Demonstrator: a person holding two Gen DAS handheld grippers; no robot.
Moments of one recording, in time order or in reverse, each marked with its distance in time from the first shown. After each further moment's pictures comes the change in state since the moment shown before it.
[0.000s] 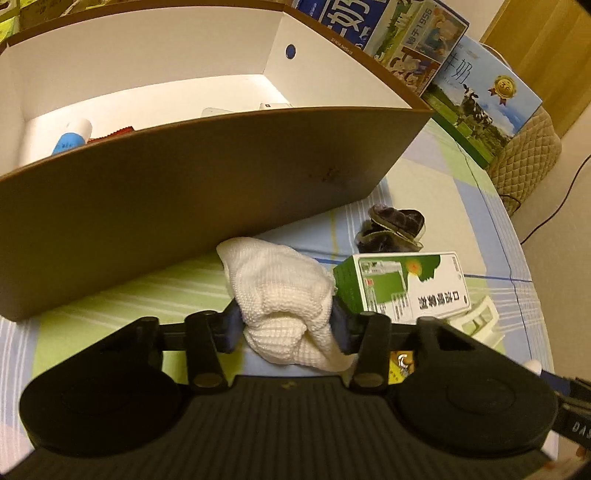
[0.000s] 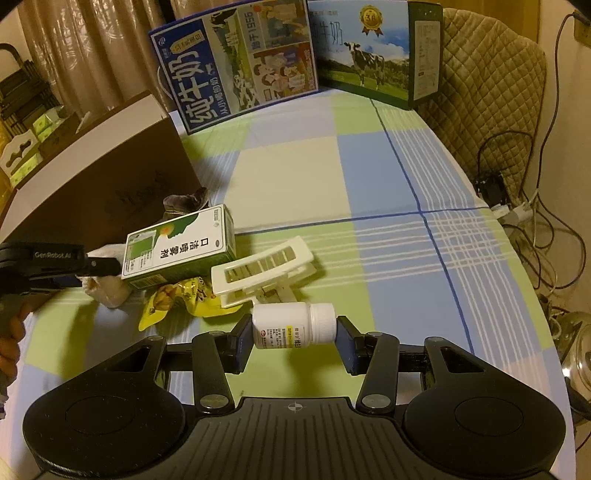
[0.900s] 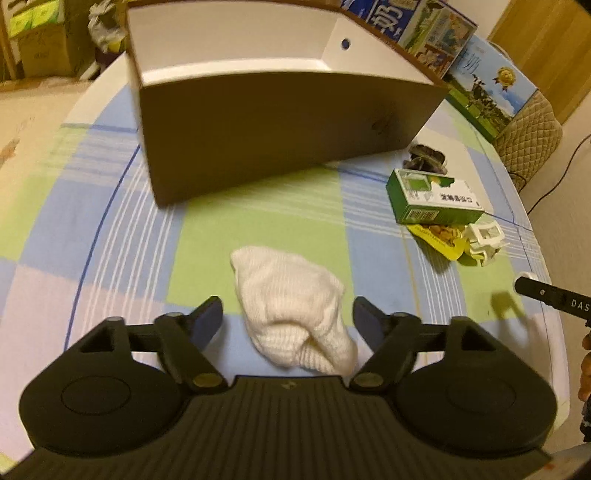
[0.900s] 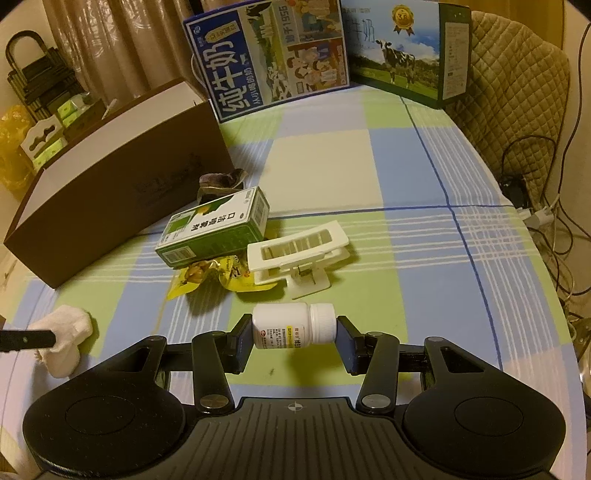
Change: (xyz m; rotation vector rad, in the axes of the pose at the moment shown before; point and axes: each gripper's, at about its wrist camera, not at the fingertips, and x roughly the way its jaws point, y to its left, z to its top) left arm -0.097 0.065 -0.077 -0.004 0.032 0.048; right arm -0.007 0.015 -0.014 -0.050 0.014 0.064
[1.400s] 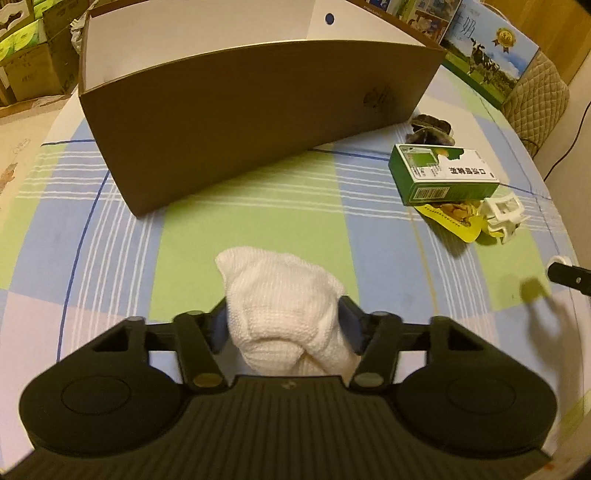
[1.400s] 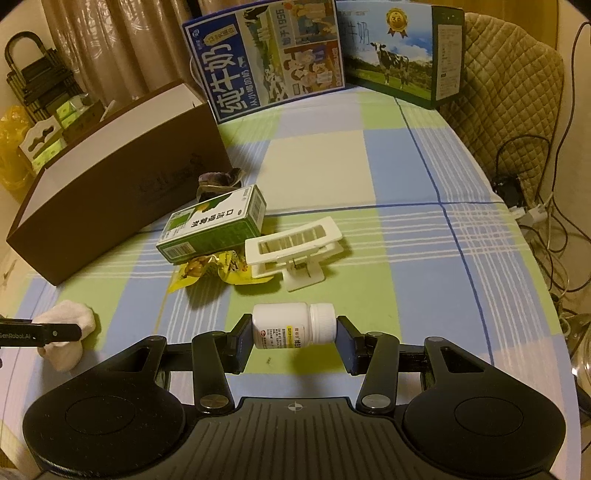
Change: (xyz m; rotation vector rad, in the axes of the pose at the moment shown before) left arm 0.027 -0.020 0.004 0.084 0.049 0.066; right arm -0.011 -0.002 -0.006 0.004 -0.003 -0.012
